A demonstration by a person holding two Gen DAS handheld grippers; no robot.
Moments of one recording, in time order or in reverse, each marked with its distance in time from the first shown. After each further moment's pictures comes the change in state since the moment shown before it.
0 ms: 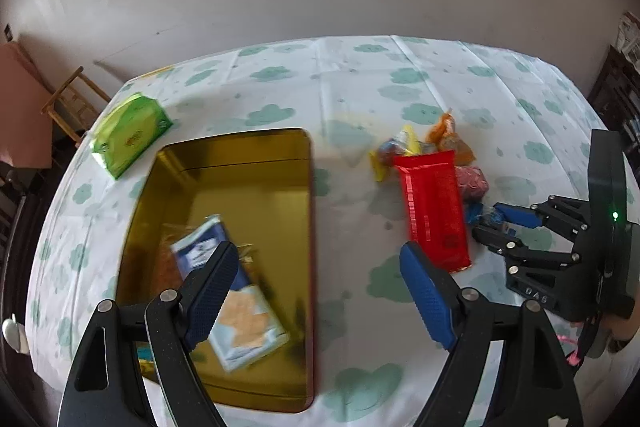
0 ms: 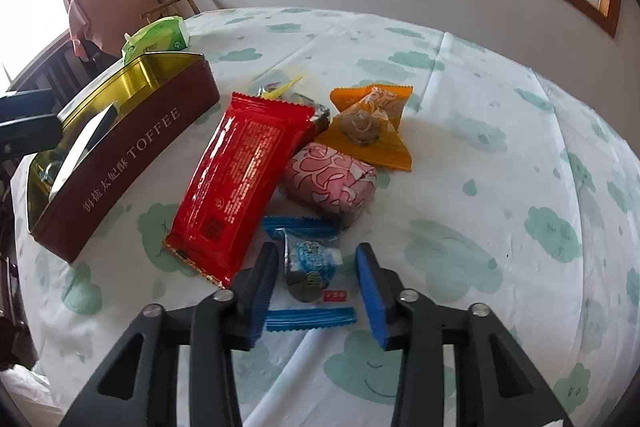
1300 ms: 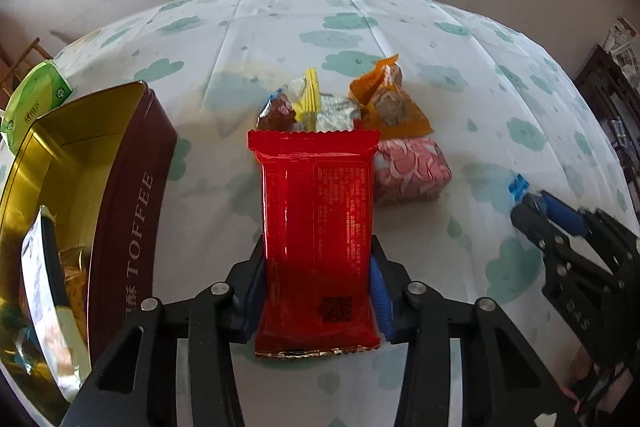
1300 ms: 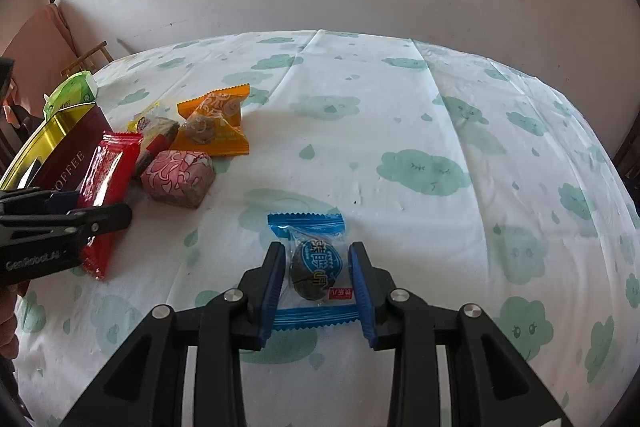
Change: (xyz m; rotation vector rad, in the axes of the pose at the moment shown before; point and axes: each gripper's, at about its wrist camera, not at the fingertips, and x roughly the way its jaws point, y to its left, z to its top) left arm 0.091 -0.073 0.001 -0.033 0.111 -0.140; right arm -0.024 -0.066 -0.035 0.250 -0.069 -0.233
